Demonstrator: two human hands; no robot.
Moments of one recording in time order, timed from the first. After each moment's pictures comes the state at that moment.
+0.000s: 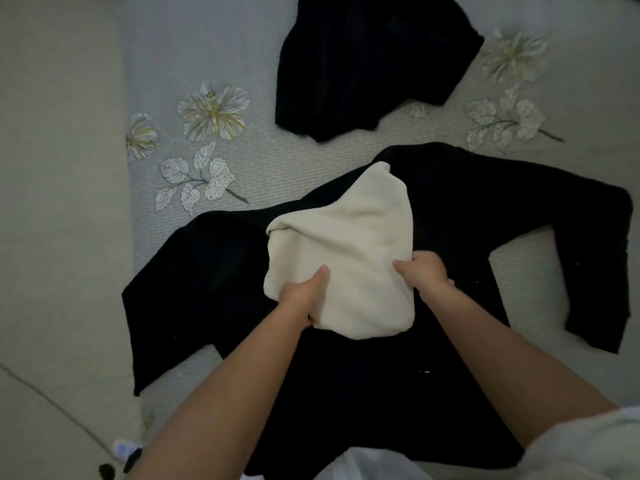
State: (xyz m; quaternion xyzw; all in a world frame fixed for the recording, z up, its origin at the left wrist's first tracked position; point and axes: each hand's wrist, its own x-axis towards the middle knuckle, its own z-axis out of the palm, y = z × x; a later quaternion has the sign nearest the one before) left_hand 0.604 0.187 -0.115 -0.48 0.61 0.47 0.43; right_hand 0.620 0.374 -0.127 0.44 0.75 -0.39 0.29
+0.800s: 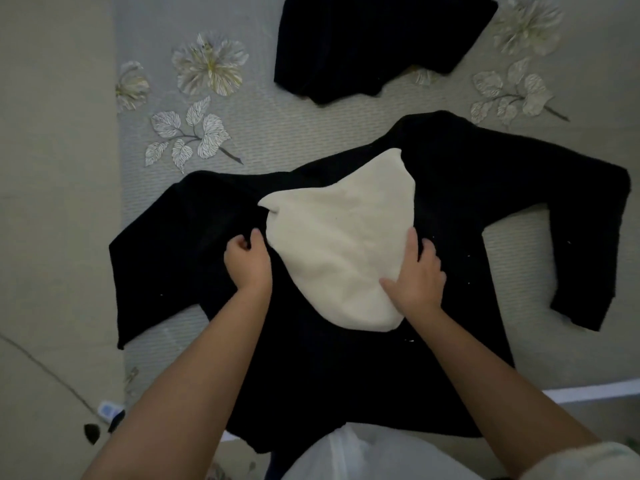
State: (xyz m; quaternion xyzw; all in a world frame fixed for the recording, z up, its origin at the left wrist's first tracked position) left_hand 0.618 0.151 -0.124 -0.45 0.78 0.44 0.09; right_hand 0.691 0.357 -0.127 0.25 0.92 -0.17 0.26
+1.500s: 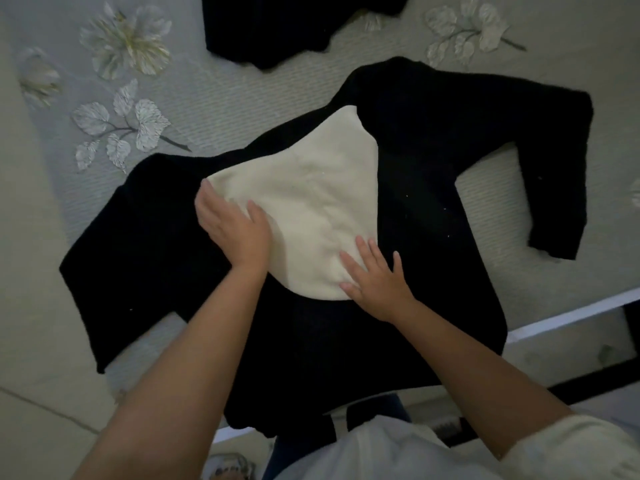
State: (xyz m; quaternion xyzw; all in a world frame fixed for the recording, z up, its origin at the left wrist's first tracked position) left_hand 0.609 0.181 -0.121 -0.18 0.92 0.36 0.03; right_hand 0.742 0.340 -0.154 0.05 0.90 -0.17 0.39
